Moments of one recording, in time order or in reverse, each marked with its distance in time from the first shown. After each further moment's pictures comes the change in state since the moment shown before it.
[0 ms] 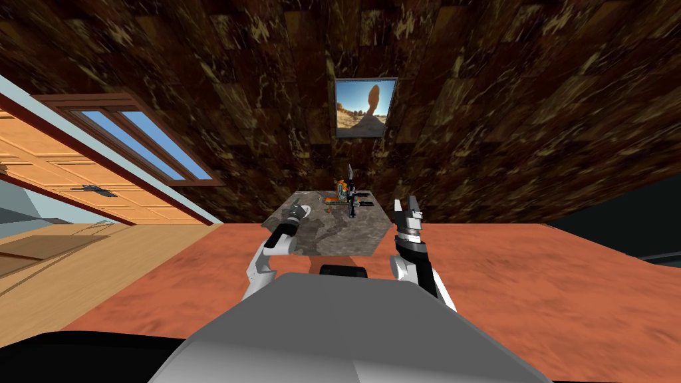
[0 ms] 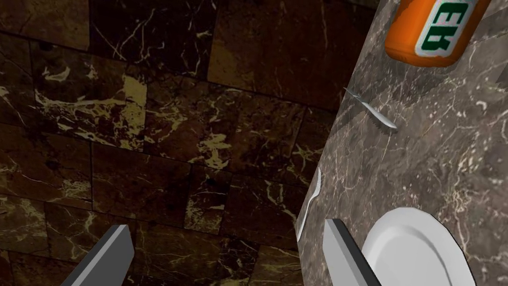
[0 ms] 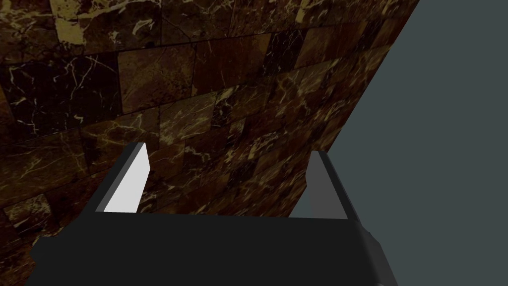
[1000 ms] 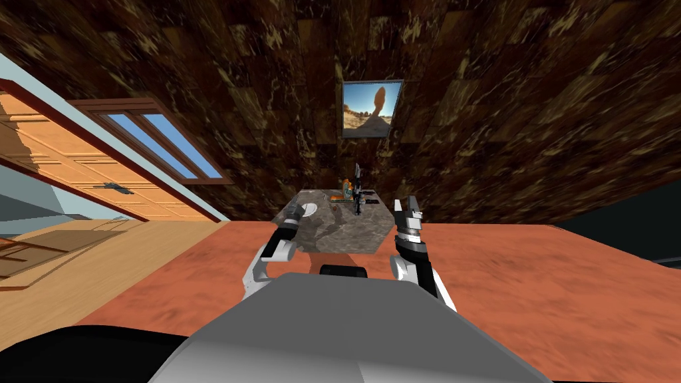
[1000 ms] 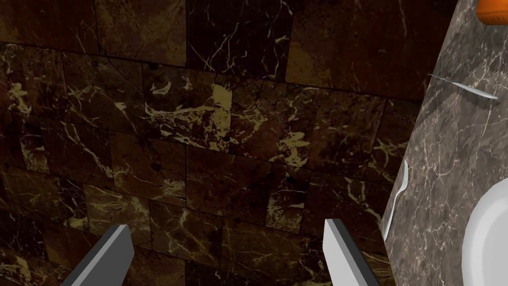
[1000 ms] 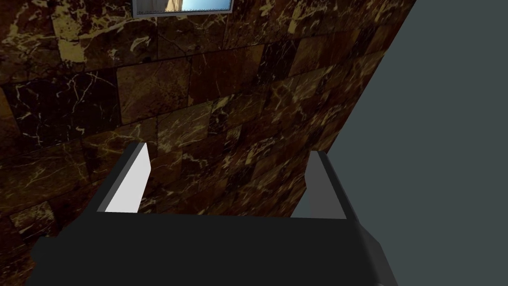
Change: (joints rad) left arm 0.071 0.007 -0.045 -0.050 -0.026 -0.247 -0.099; right arm 0.000 0.000 0.000 0.000 0.000 0.000 0.000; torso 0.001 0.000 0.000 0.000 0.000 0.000
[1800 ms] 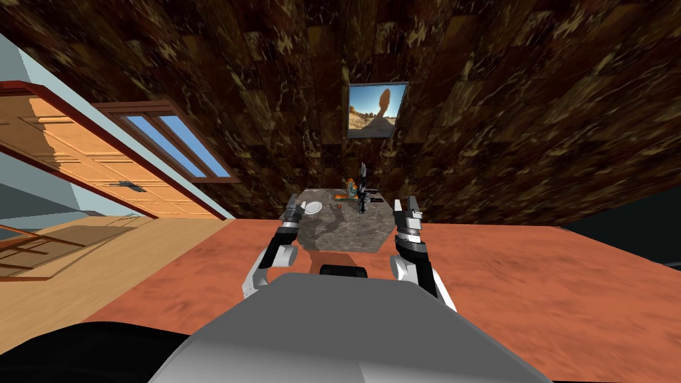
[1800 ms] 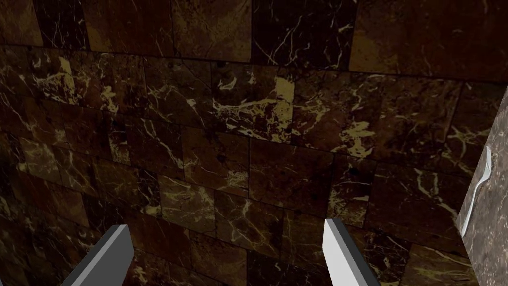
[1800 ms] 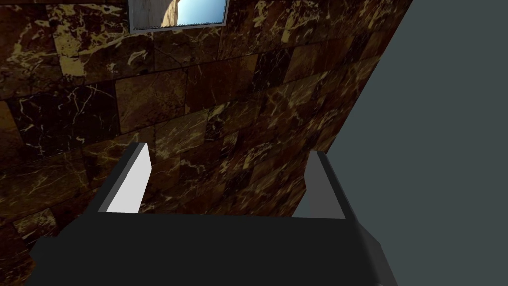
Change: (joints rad) left arm 0.056 -0.027 -0.041 -0.029 -0.025 -0.204 -0.084; right arm 0.000 0.000 0.000 0.000 0.000 0.000 0.000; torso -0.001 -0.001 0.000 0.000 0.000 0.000
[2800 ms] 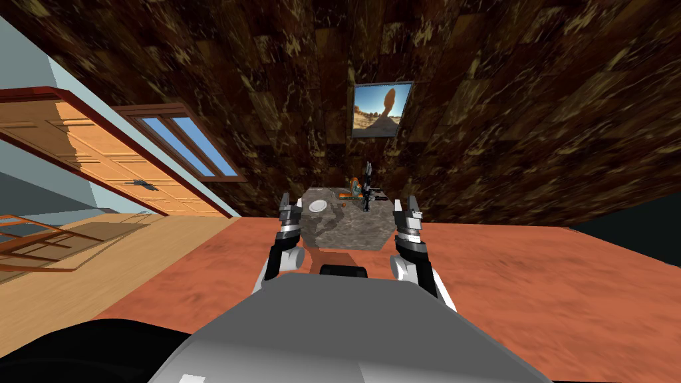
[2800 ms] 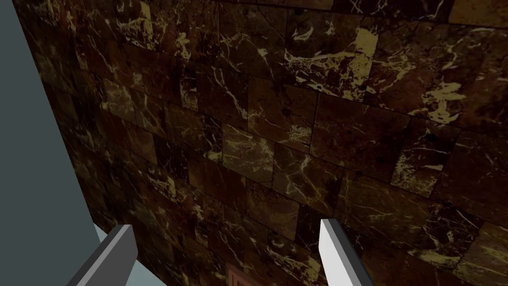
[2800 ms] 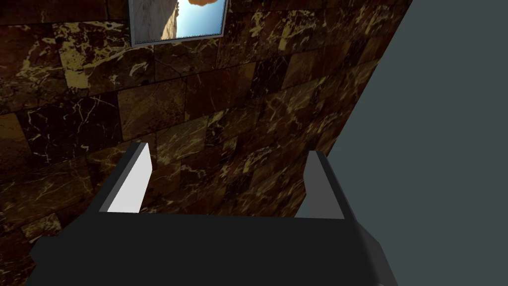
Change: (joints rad) left arm 0.059 -0.200 -0.041 -0.046 -0.024 -0.200 -0.084; right arm 0.000 0.000 0.000 0.000 0.000 0.000 0.000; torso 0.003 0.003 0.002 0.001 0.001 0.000
